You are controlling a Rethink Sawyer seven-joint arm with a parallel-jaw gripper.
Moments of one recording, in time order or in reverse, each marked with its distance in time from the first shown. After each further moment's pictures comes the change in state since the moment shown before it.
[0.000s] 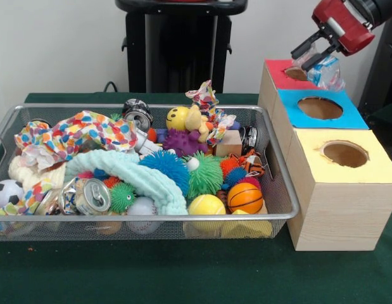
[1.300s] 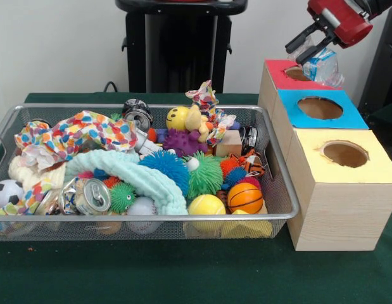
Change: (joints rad) arm -0.051 -0.049 0.004 0.000 0.000 0.000 0.000
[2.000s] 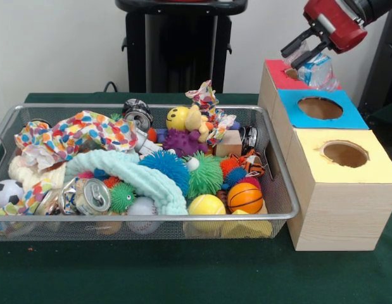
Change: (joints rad) arm 0.000 0.027 0.000 0.000 0.000 0.000 0.000
